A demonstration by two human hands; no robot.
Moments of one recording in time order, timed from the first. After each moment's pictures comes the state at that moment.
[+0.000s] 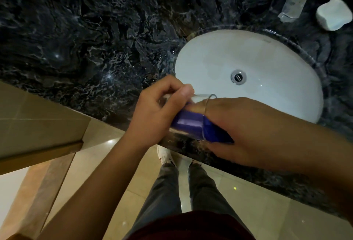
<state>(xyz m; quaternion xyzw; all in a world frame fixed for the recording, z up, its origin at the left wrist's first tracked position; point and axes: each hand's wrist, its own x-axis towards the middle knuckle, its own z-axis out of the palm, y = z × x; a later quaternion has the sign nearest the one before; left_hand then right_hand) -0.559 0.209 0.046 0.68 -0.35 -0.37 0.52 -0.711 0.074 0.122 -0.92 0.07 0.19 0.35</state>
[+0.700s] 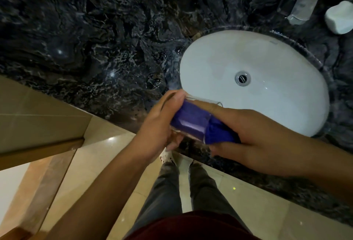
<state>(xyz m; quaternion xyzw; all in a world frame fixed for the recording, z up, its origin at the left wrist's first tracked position) -0.567 0.229 0.033 0.57 -0.13 -0.58 0.56 -0.722 0.074 0.102 -0.84 0.14 0.20 0.48</state>
